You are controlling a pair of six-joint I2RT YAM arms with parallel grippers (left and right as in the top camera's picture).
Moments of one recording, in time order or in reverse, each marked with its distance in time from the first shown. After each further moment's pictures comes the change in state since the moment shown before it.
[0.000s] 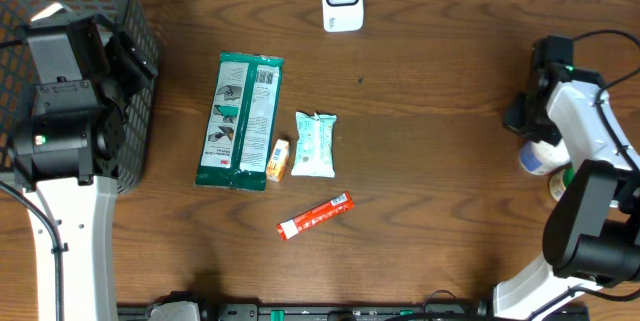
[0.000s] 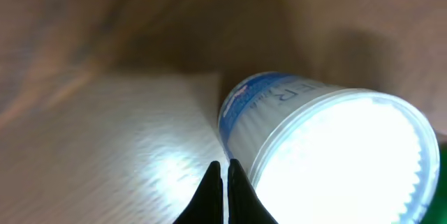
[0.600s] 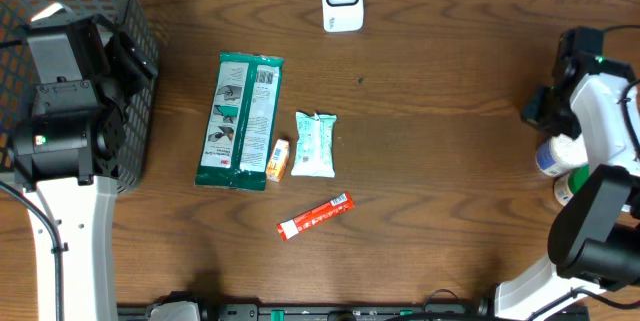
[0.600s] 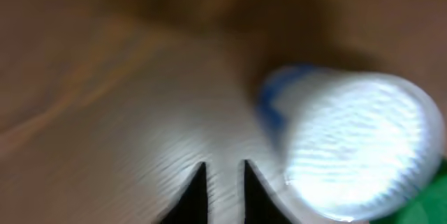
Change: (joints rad) left arm 0.000 0.000 0.000 0.000 0.000 0.000; right arm -0.058 -0.011 0.134 -0.098 -0.140 -0.092
